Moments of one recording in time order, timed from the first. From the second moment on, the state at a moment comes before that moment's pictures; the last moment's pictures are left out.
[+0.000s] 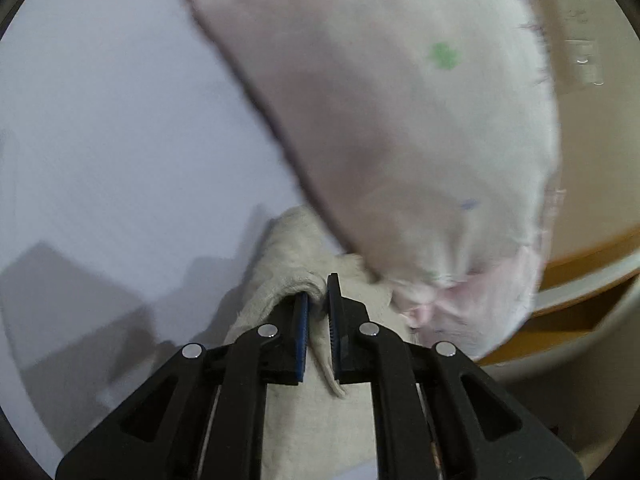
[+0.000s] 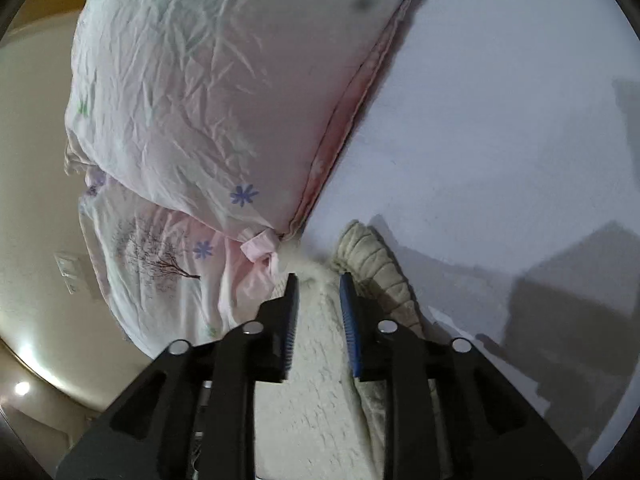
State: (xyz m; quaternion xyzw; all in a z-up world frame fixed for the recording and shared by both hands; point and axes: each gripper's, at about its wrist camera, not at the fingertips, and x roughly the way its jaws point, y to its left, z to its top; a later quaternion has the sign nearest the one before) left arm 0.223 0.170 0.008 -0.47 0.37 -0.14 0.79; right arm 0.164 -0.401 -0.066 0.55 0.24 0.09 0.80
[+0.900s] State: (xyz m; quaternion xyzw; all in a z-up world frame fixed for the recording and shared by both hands) left arm 0.160 0.138 0.031 -0.24 0.43 -0.15 0.86; right arm 0.290 -0.055 0.023 0.32 0.37 0.44 0.75
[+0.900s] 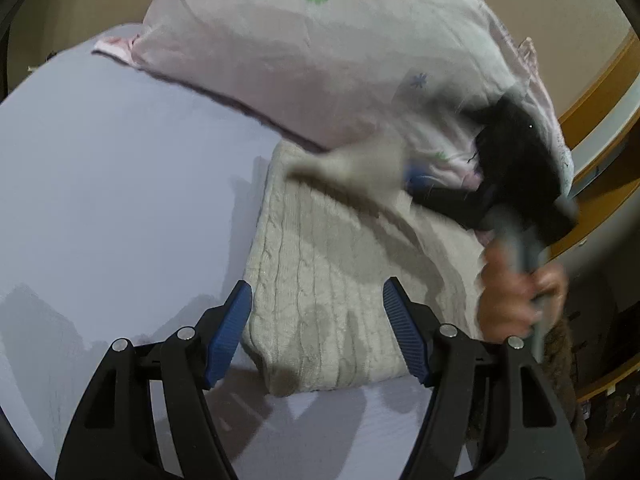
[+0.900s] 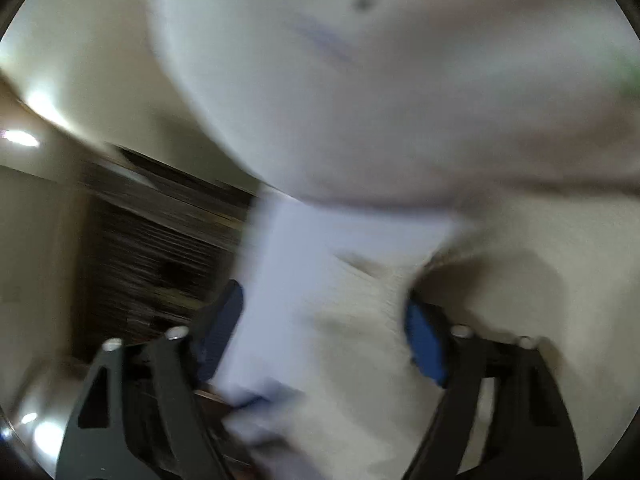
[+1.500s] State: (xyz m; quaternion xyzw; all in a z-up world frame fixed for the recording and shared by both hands) left arm 0.174 0.144 0.019 -0.25 0.42 -0.09 0.87; right arm 0.164 -0.296 0.036 0.31 0.25 0.31 0.86
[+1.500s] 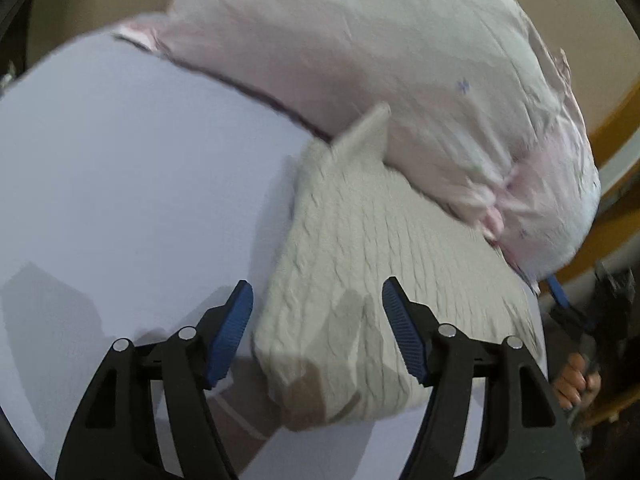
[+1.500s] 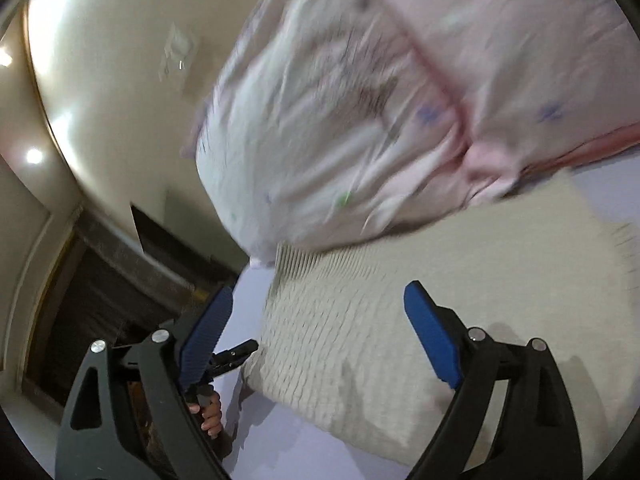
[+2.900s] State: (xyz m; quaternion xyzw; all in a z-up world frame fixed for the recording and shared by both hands) left arm 0.226 -0.121 0.013 -0.16 0.46 -0.26 0.83; right arm 0.171 -0.413 -0.034 0.33 0.39 0.12 0.85
